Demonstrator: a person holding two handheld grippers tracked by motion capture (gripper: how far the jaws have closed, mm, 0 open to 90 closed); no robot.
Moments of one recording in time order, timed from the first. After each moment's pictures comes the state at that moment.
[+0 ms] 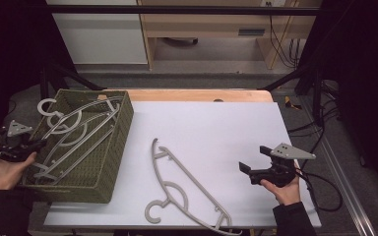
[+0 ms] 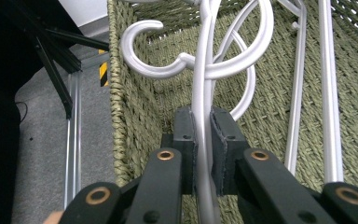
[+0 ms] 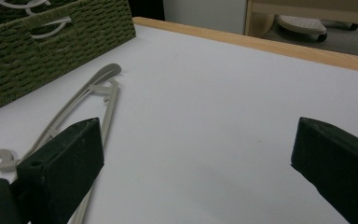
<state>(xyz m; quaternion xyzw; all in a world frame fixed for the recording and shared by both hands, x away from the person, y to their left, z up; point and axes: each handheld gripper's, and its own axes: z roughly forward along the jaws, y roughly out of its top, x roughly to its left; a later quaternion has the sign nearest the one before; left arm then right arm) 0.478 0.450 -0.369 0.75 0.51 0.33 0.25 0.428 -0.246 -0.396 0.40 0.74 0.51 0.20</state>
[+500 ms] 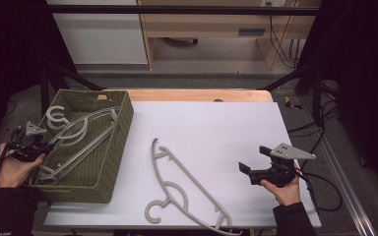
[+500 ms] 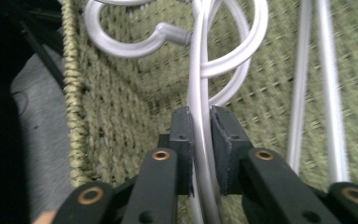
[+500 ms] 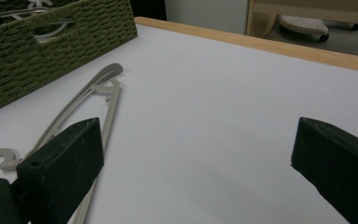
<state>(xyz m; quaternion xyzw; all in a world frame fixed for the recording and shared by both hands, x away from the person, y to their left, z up) 0.492 0.439 -0.382 0.79 0.49 0.29 0.20 0.427 -0.245 -0.396 0.40 0.74 0.51 0.20</state>
